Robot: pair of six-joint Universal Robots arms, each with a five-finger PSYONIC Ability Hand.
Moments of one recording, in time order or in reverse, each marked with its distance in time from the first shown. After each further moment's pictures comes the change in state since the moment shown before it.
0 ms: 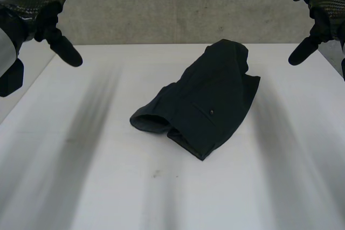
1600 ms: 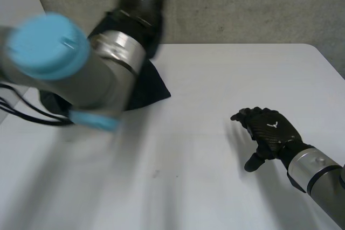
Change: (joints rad) left arm -0.218 -0.542 0.126 0.791 0.103 0.091; right arm -0.101 0.076 0.767 -0.488 -0.448 -0.054; left_hand 0.907 0.988 0.968 0.992 0.943; right_hand 0.000 0.000 0.000 0.000 0.000
